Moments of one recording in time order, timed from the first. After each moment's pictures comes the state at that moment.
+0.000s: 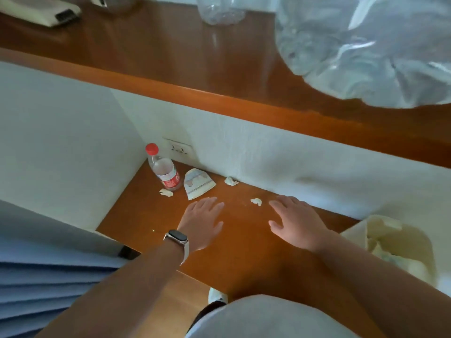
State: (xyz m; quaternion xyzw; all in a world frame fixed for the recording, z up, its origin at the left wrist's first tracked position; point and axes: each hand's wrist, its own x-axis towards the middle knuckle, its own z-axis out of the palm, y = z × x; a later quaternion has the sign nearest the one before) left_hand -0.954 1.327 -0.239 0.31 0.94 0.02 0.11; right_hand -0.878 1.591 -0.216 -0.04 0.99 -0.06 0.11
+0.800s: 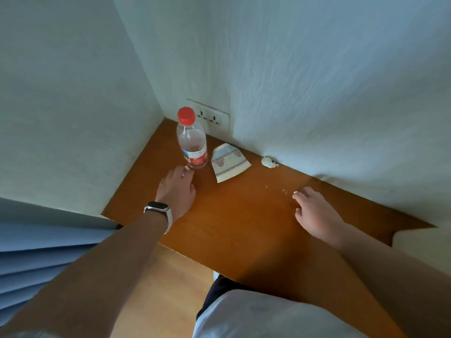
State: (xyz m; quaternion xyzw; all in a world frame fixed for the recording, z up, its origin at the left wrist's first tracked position) left_hand -1.068 1.200 -0.327 0.15 0.98 0.09 0.08; right_hand -0.942 1.532 -0.320 0.06 0.98 -0.06 0.19
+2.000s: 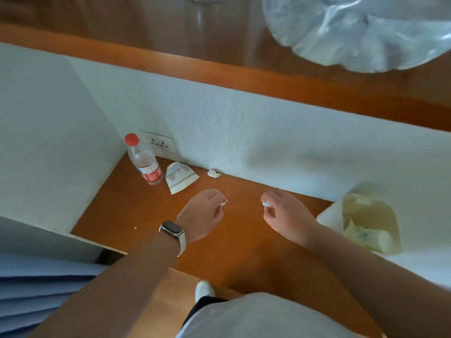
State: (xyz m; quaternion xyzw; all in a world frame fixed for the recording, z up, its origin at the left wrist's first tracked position) left_hand -0.943 1.347 -0.231 0.41 0.88 0.25 0.00; right_hand -0.846 1.579 -0.208 0.01 0.98 -0.19 0.00
